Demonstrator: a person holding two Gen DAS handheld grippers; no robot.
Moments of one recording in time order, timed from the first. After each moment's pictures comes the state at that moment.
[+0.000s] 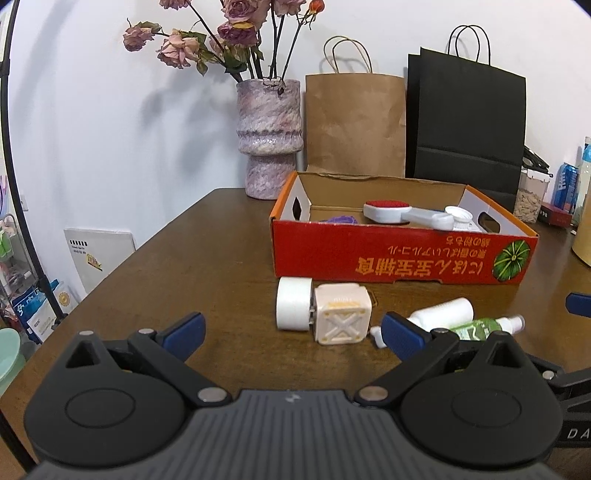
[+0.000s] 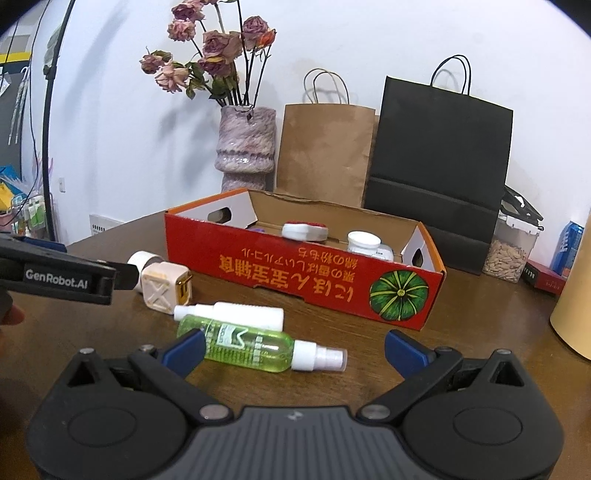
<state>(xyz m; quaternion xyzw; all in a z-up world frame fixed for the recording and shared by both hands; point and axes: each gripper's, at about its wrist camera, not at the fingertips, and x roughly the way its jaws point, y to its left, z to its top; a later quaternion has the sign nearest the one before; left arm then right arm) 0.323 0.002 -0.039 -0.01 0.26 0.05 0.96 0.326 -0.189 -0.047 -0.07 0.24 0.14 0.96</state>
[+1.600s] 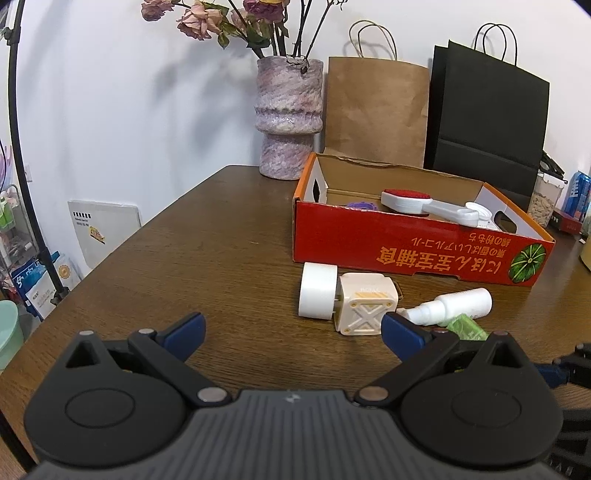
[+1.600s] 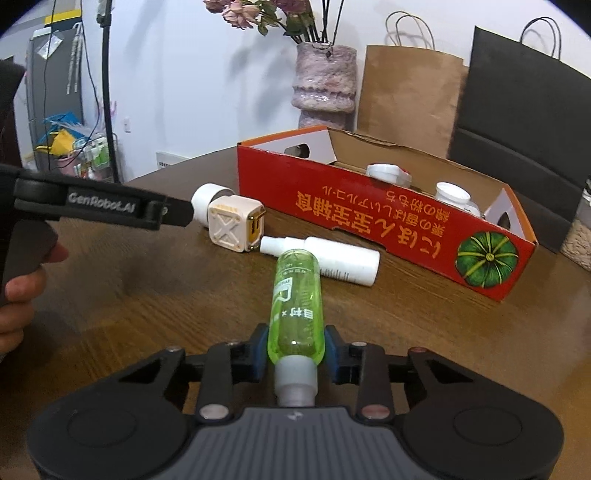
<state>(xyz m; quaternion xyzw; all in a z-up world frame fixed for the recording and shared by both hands) 0.333 0.023 -0.045 -0.04 0.29 0.06 0.95 0.338 -0.171 -0.061 -0.10 0.34 0.25 0.90</state>
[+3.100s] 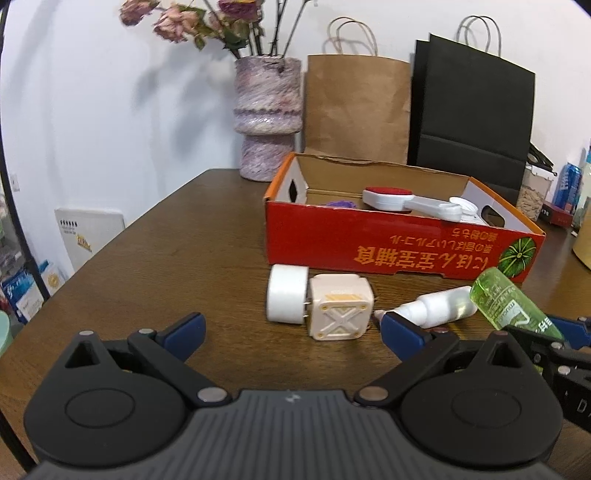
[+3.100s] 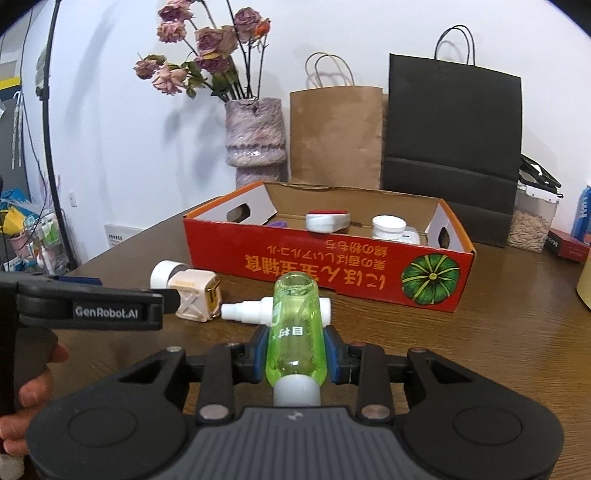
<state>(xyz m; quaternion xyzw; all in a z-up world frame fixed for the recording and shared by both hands) 0.344 0.003 -0.050 -0.02 0.28 0.05 0.96 0.336 -0.178 -0.040 -0.02 0.28 0.15 0.95</state>
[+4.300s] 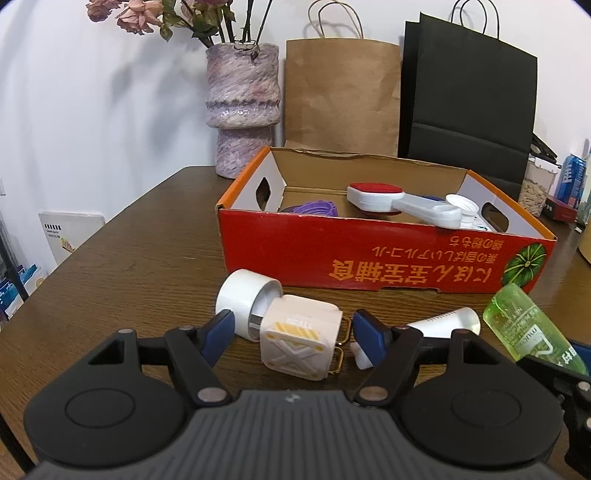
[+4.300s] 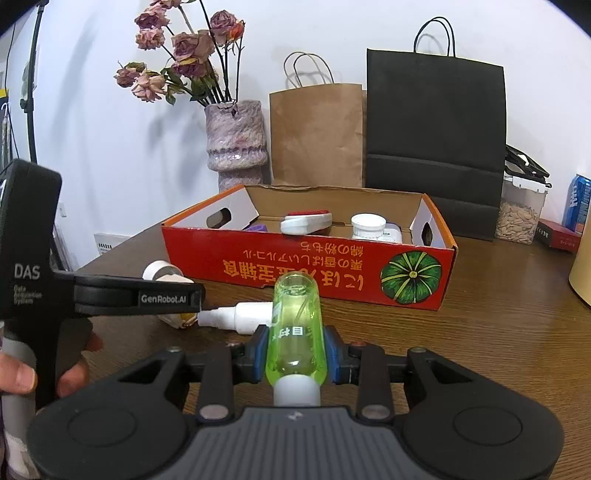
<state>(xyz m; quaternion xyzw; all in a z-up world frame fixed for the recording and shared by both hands) 0.393 -0.017 -0.059 -0.02 0.30 0.04 0.95 0.344 -0.191 -0.042 0.00 0.28 0.14 0.95</state>
